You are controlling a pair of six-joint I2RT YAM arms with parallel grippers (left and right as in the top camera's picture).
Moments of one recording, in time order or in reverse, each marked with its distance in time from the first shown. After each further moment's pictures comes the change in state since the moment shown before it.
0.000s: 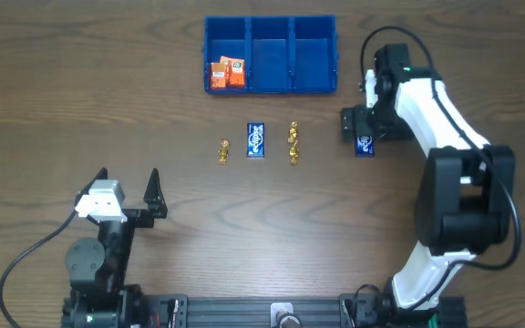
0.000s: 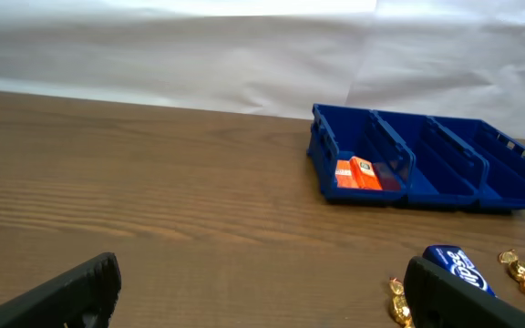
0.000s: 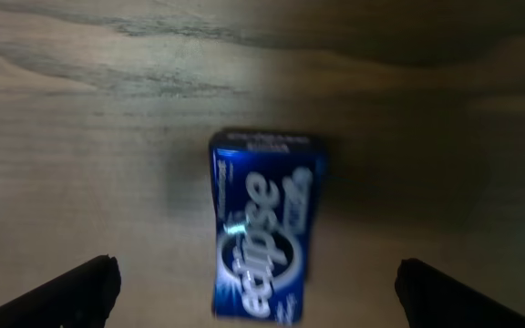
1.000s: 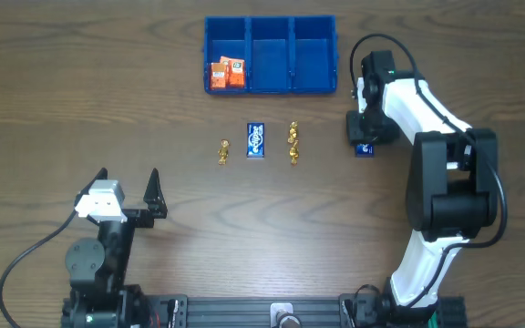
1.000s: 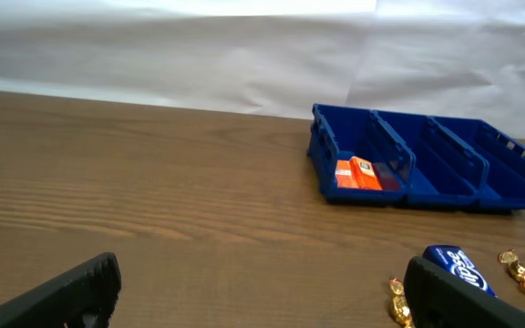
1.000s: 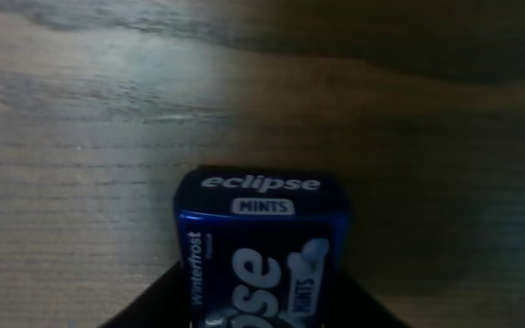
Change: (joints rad) left arm 0.000 0.000 0.000 0.000 0.000 0.000; right arm 0.025 0.081 0.000 0.041 0.067 0.017
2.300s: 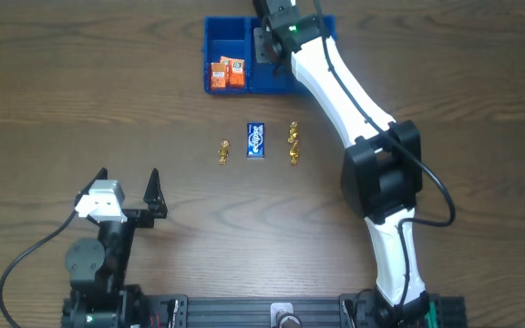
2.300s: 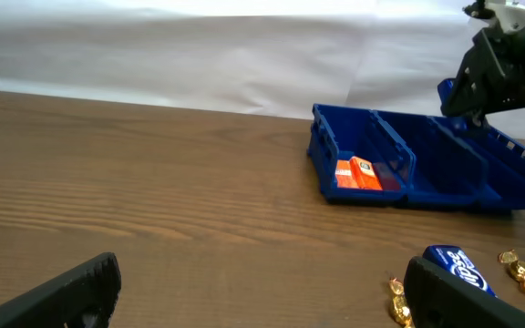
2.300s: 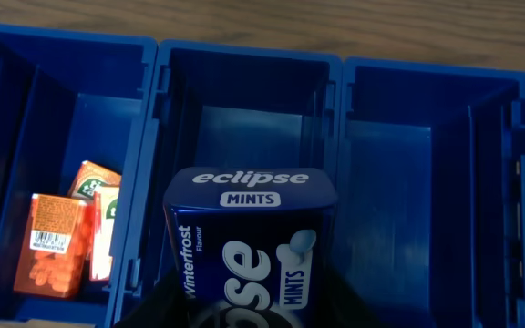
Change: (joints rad) left arm 0.000 0.000 0.000 0.000 0.000 0.000; right arm 0.377 0.248 0.752 0.058 0.185 0.276
